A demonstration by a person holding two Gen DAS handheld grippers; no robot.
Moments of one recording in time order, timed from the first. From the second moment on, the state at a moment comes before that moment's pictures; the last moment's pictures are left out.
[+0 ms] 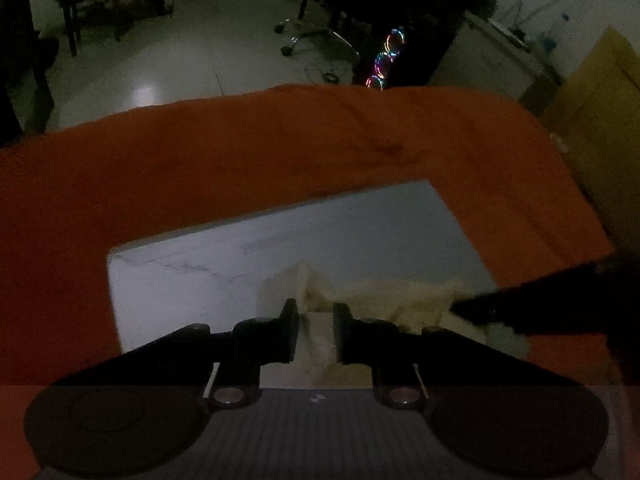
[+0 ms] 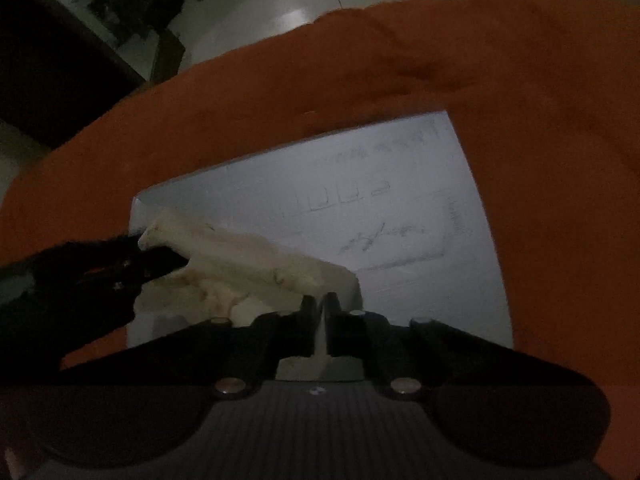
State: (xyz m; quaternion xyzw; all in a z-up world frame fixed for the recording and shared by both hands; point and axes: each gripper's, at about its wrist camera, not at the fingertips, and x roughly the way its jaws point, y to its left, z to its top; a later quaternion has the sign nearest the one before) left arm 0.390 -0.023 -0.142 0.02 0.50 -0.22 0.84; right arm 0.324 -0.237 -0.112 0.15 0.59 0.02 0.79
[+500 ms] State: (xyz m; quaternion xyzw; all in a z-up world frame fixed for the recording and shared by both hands) left arm 0.358 0.004 -0.095 -0.02 0.51 -0.17 0.84; right arm 0.316 -0.215 -0.086 0.12 0.55 0.05 0.82
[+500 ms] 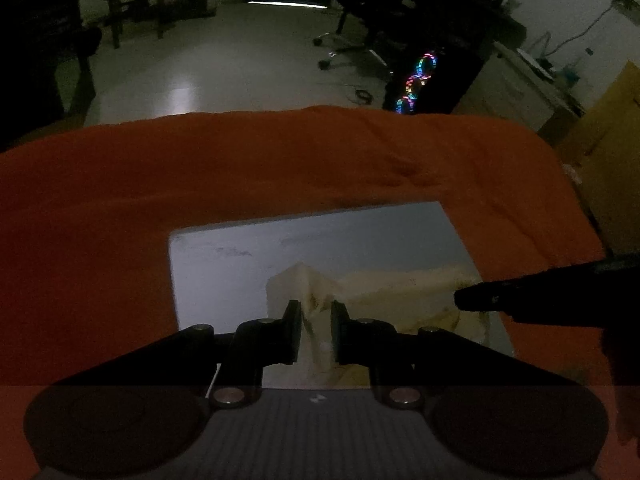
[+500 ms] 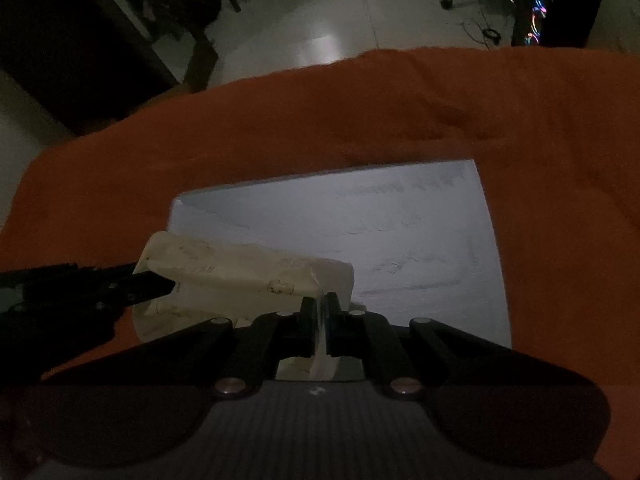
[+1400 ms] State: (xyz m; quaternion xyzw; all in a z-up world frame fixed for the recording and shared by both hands) left arm 0.218 -0.023 0.000 -0.04 0.51 -0.10 0.86; right arm 0.191 -0.214 0.007 0.09 0.52 0.11 0.84
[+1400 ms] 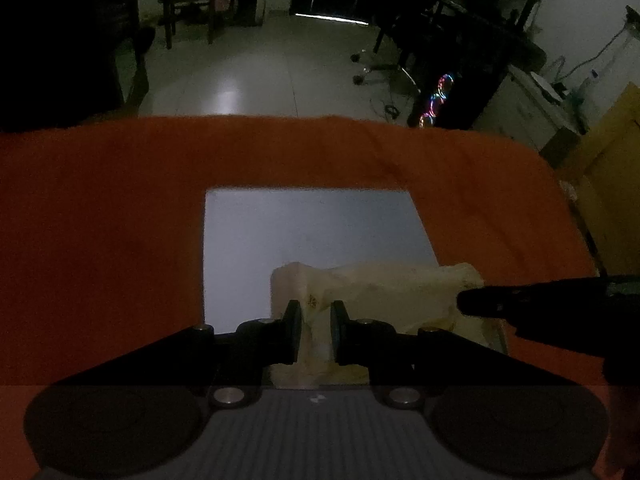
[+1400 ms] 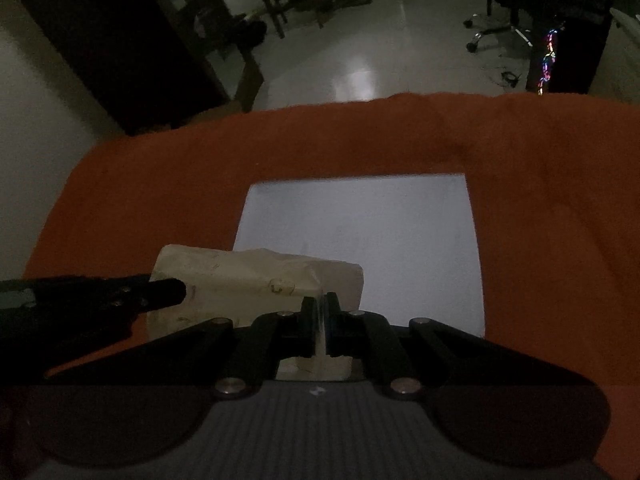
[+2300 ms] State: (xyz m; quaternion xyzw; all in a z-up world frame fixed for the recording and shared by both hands) left arm 0.100 -0.050 -0.111 0.01 0.58 -0.10 0.81; right arm 0.084 -0.206 -0.097 0.05 0.62 0.12 0.77
